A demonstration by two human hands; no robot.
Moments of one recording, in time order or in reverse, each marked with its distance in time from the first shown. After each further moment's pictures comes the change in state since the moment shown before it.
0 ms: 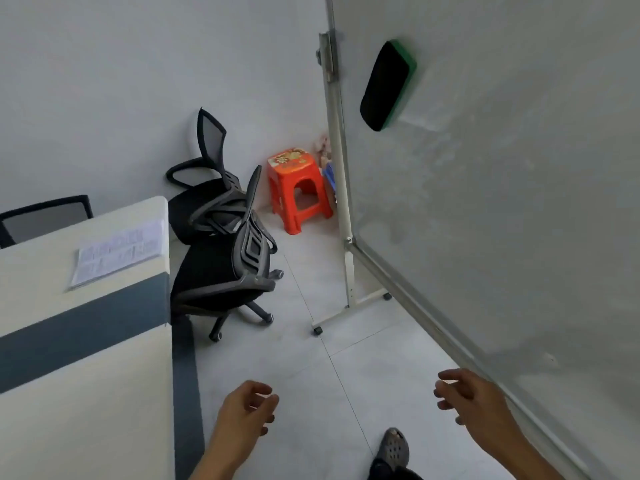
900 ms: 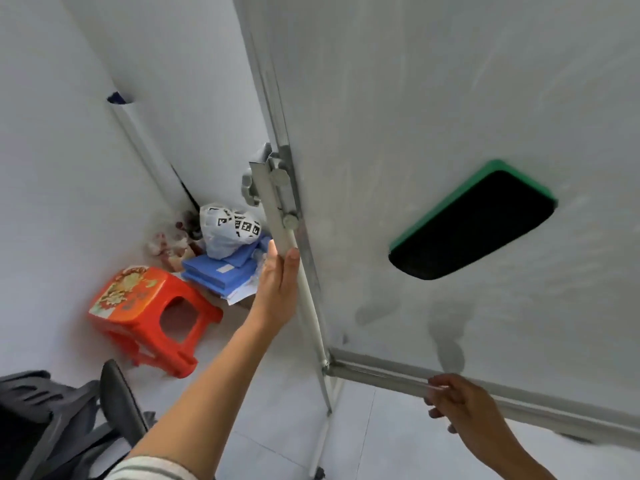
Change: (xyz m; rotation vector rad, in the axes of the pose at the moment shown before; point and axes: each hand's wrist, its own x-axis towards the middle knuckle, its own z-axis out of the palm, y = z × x) left_hand 0.456 0.470 0.046 0.029 -0.585 0.942; right_hand 0.275 -0.212 0.140 0.289 0.621 0.231
